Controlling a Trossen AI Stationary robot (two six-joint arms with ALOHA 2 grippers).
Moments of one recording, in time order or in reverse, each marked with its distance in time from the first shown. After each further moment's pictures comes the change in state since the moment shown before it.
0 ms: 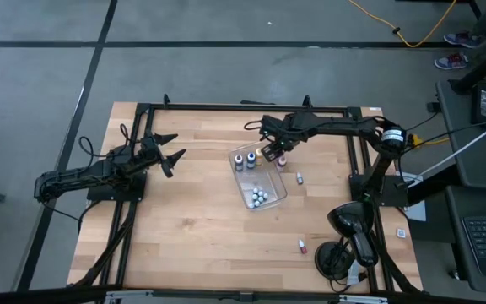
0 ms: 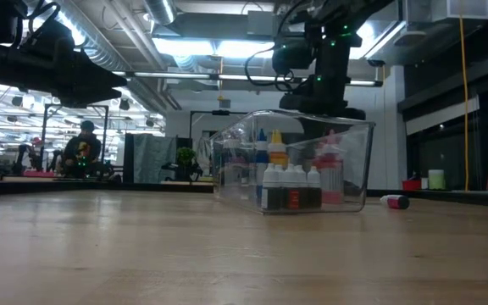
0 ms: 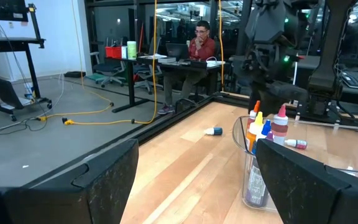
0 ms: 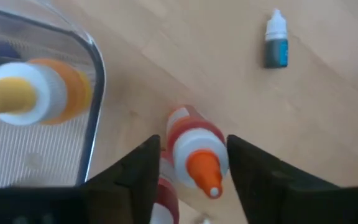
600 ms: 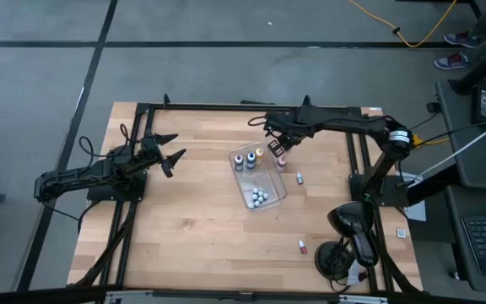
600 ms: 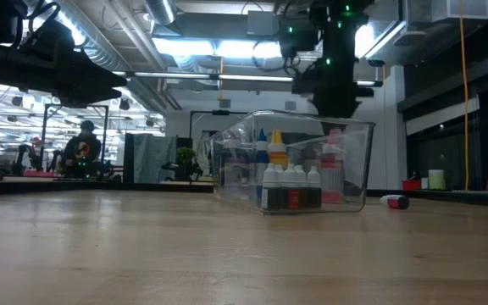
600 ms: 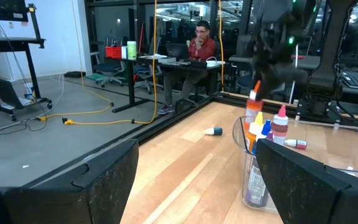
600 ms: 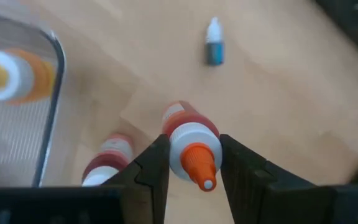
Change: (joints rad) left arm 0.000 0.000 0.000 0.000 0.000 0.000; right arm 0.000 -0.048 0.088 -0.200 0.109 -0.025
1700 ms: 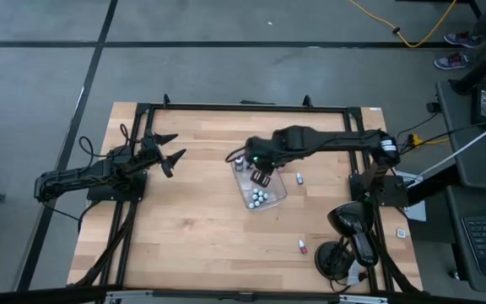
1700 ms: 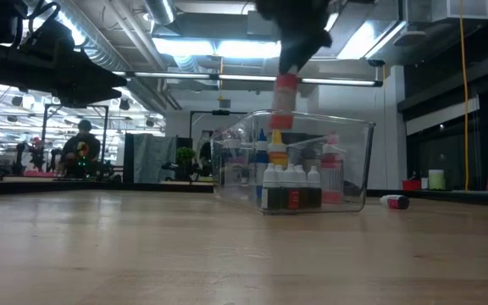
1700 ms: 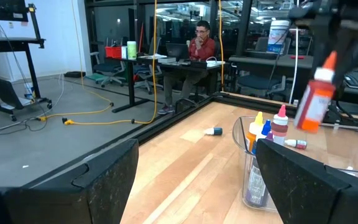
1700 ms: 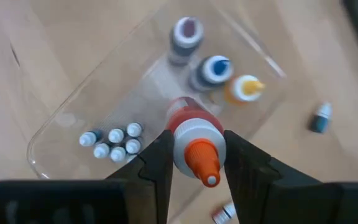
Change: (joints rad) left arm 0.000 0.000 0.000 0.000 0.000 0.000; right arm 0.330 0.110 0.402 -0.096 -0.019 -0.155
